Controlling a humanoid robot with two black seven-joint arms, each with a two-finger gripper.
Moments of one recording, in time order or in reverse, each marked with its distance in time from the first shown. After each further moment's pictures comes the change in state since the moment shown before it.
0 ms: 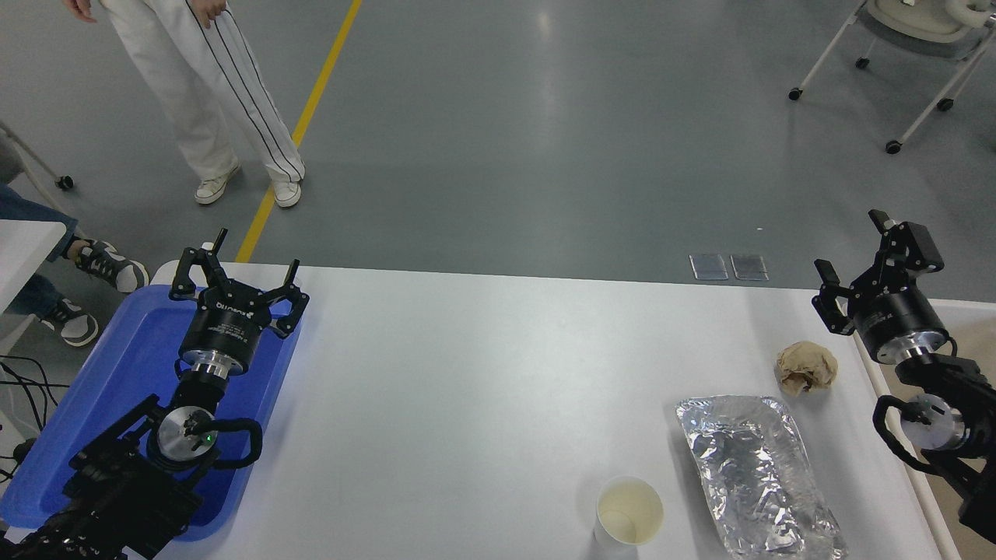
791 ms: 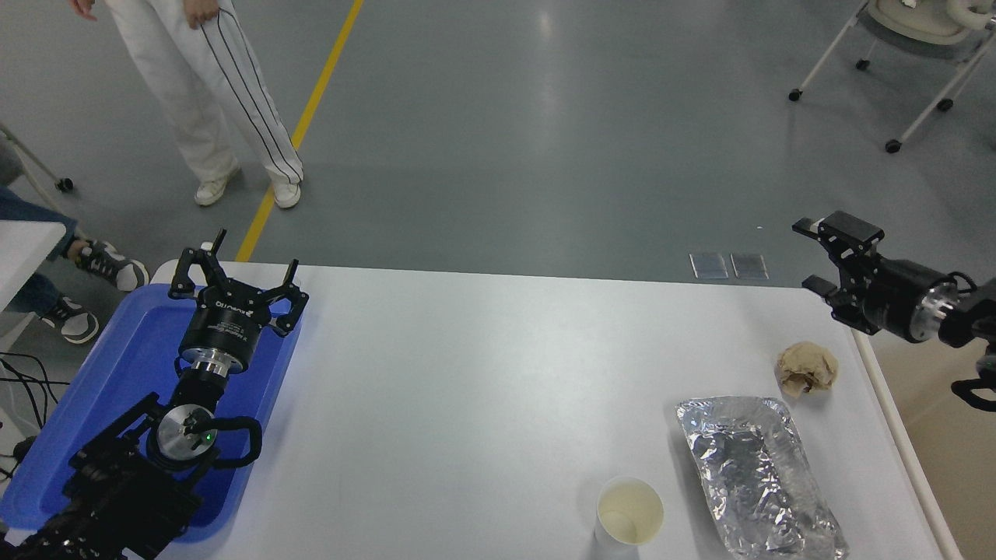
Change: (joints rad) left arm 0.000 0.000 0.000 0.000 0.000 0.000 0.000; right arm 0.714 -0.148 -1.288 0.248 0.038 0.041 -0.002
